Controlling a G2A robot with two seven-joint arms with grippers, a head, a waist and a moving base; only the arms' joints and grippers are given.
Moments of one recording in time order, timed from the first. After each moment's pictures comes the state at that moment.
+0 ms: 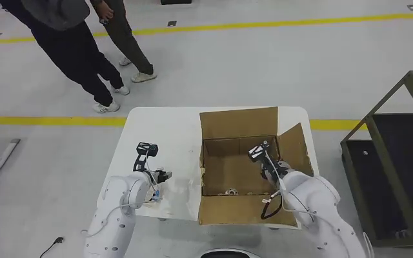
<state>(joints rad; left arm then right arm) 1.22 -1.37 -1.41 -1.63 1.35 -0.04 -1.07 -1.31 -1.26 1.32 -2.01 -1.47 -0.21 1.14</state>
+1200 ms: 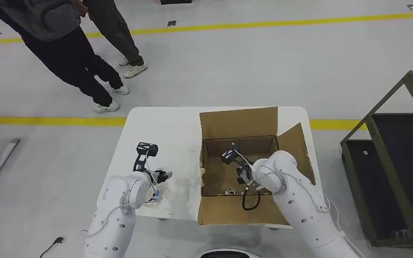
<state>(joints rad) 1.22 -1.37 -1.41 -1.63 1.35 -0.04 -1.07 -0.97 -1.31 1.07 -1.49 -1.13 -0.26 1.30</state>
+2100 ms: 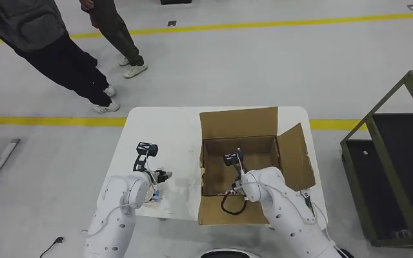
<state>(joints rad) 1.22 -1.37 -1.41 -1.63 1.35 -0.04 -1.07 -1.02 -1.35 0.98 -1.51 -1.22 0.28 1.33</state>
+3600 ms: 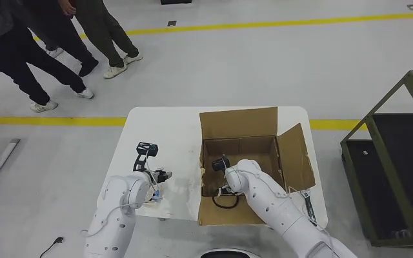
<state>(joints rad) 1.22 -1.37 -1.41 -1.63 1.35 -0.04 -1.07 -0.79 -1.47 0.79 -1.00 -1.06 0.19 1.25</state>
